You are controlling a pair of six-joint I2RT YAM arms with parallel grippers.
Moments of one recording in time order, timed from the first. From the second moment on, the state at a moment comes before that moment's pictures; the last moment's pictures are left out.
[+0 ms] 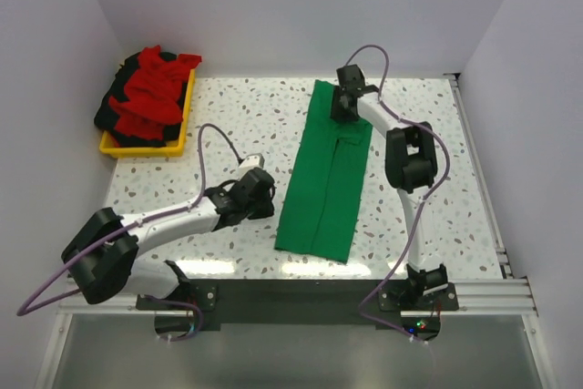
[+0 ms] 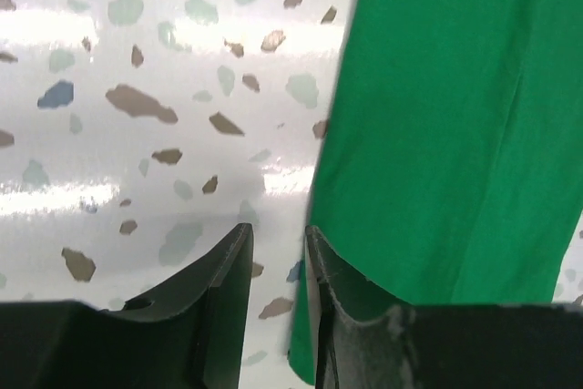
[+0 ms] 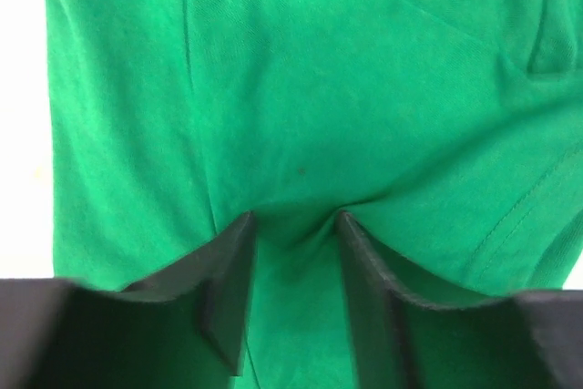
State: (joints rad) left arm -0.84 1.33 0.69 -0.30 -0.28 -0.87; right arm 0.29 2.39 1.98 -0.52 0.17 0.37
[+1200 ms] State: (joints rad) left arm -0.77 1.43 0.74 -0.09 0.05 -0.72; right arm 0.29 1.49 1.08 -0.33 -0.02 0.49
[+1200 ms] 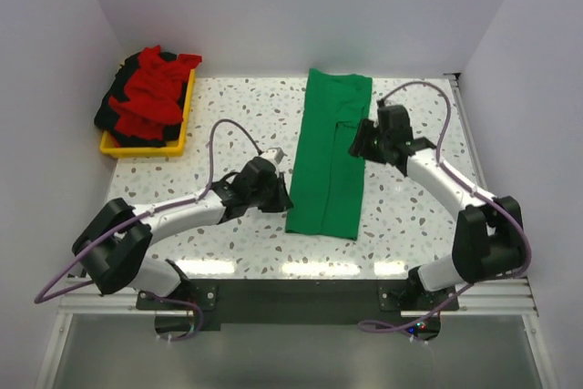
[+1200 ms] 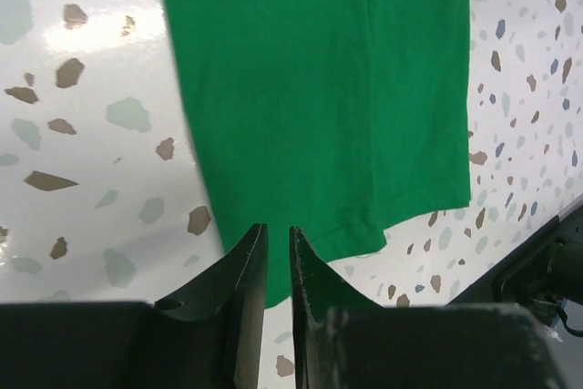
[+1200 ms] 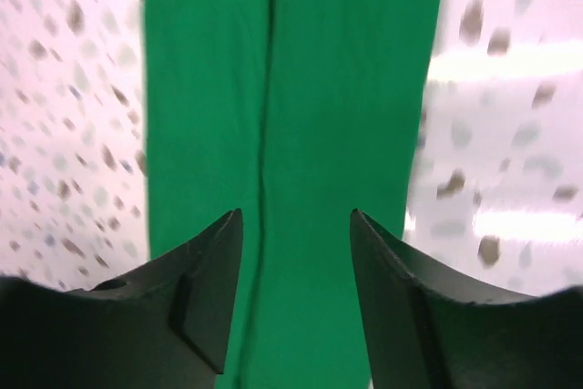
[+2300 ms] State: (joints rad) left arm -0.85 1.50 0.60 0.05 0.06 -0.75; right arm 0.44 0.94 0.51 -0.39 -0.13 0.70
